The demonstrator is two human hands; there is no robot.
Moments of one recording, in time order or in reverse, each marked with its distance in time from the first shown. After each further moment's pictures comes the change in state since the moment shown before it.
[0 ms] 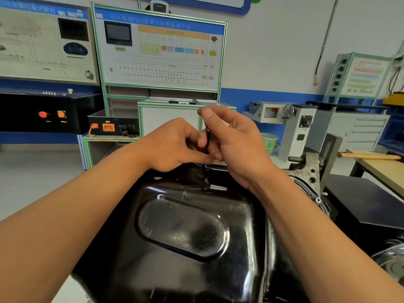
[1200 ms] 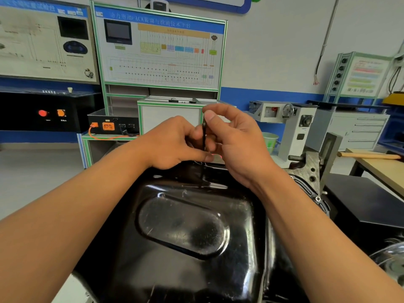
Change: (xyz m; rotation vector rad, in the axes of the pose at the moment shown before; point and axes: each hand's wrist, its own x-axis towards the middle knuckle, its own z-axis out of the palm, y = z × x) left_hand 0.001 -0.001 -0.001 0.030 0.011 -0.034; right_hand -0.003 -0.002 0.000 -0.007 0.004 -0.027
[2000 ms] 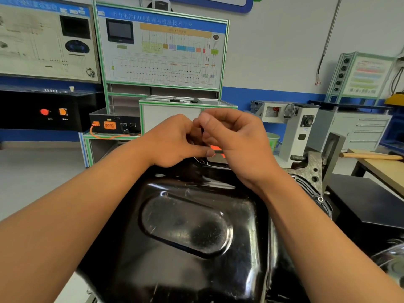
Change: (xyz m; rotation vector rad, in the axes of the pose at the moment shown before) left_hand 0.002 -0.002 -0.002 0.072 0.013 0.023; right_hand 0.000 0.007 -0.004 -0.060 -0.002 -0.099
